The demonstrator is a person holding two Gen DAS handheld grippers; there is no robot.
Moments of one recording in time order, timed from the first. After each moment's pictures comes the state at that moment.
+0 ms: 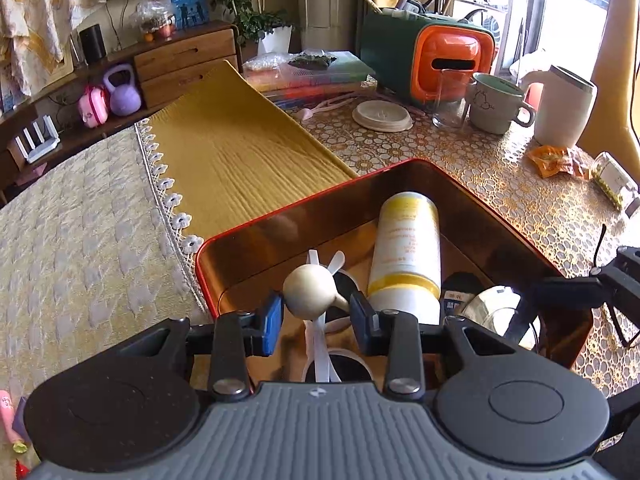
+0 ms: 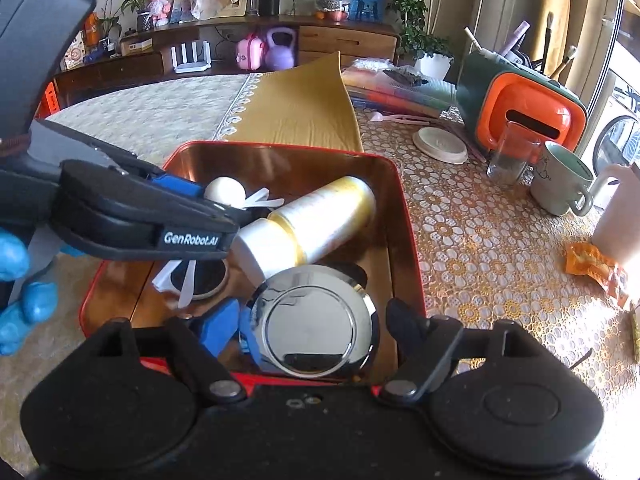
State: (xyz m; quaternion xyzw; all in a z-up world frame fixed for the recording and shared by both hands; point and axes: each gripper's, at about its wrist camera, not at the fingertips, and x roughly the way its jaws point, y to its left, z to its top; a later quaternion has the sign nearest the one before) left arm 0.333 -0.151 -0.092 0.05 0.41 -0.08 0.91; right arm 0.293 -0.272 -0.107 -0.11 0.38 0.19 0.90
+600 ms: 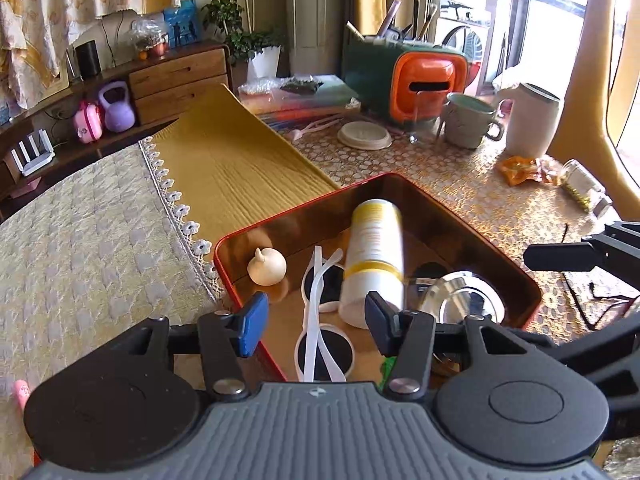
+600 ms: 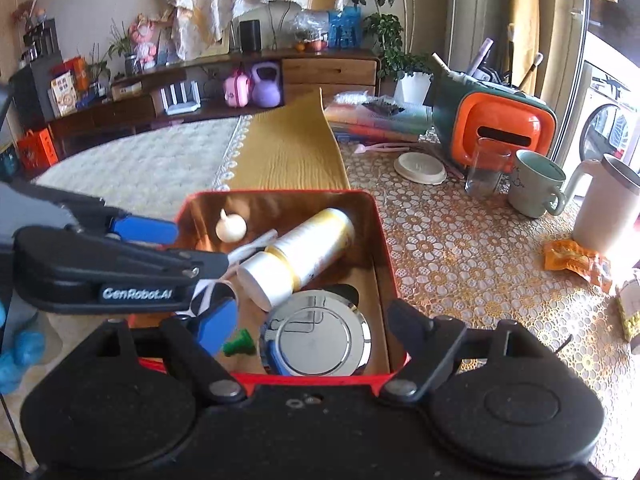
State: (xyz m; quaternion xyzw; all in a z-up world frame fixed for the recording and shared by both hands) left arm 0.290 -0.137 -0.062 0.04 0.38 -0.11 0.92; right arm 0.270 -0.289 -0.073 -0.05 0.35 0.18 0.92
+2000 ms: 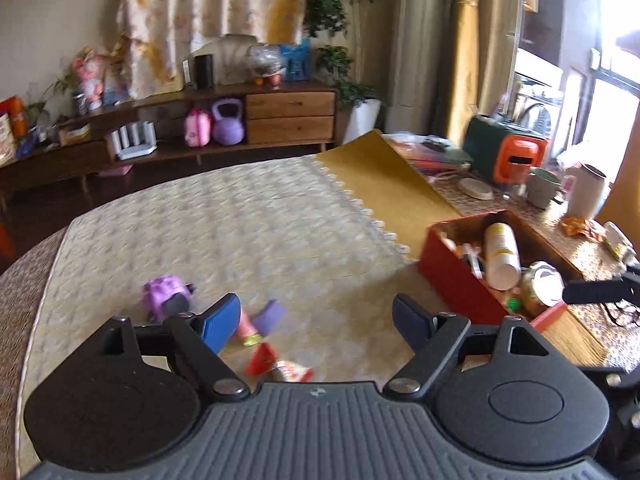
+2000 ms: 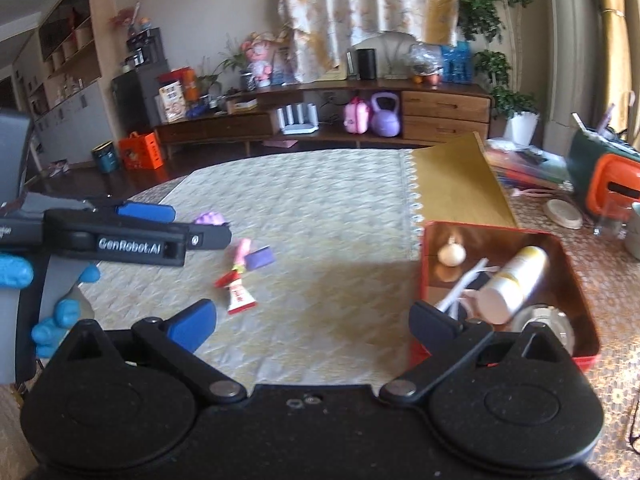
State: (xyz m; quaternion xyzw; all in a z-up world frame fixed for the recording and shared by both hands) left arm 0.151 0.049 -0.015 -0.02 0.31 0.01 0.95; right arm 0.172 -0.164 -0.039 -0.05 0.31 0.32 0.89
